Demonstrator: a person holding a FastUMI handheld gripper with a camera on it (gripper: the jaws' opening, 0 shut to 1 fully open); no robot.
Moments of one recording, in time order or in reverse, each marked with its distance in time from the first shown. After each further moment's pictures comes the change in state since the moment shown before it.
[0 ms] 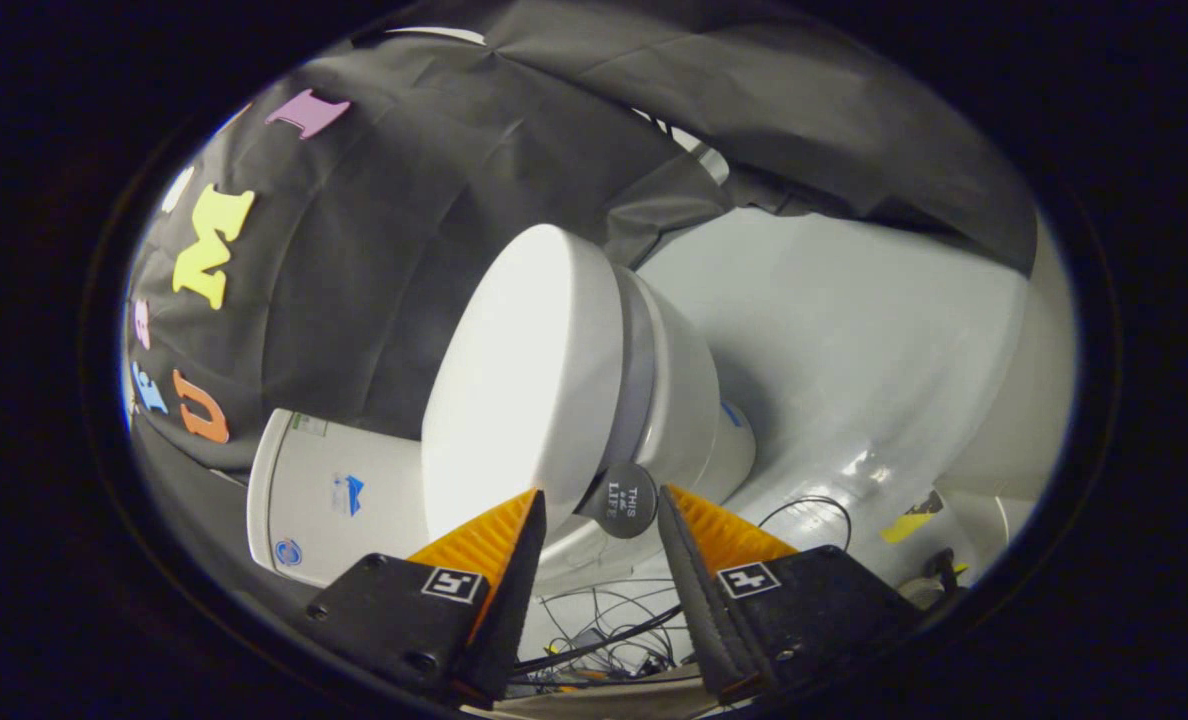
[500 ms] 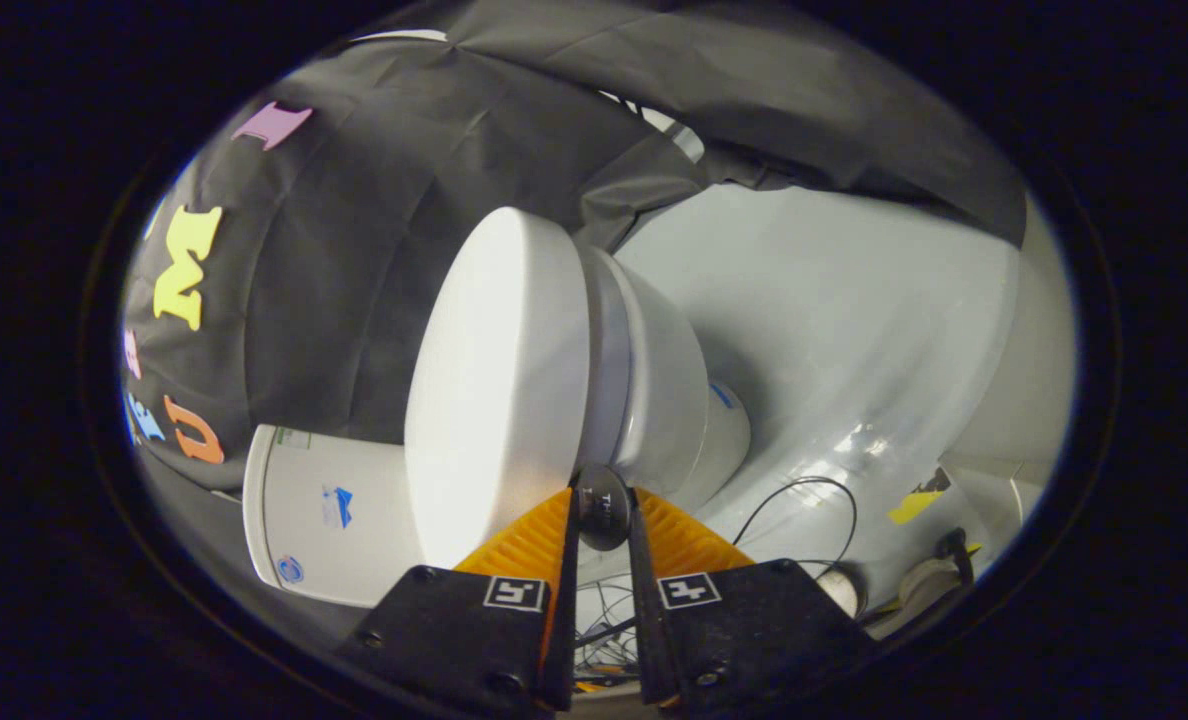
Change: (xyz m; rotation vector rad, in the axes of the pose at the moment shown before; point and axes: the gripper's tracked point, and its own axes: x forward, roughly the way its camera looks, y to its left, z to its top) arm 0.009 -0.006 0.004 0.086 0.023 -0.021
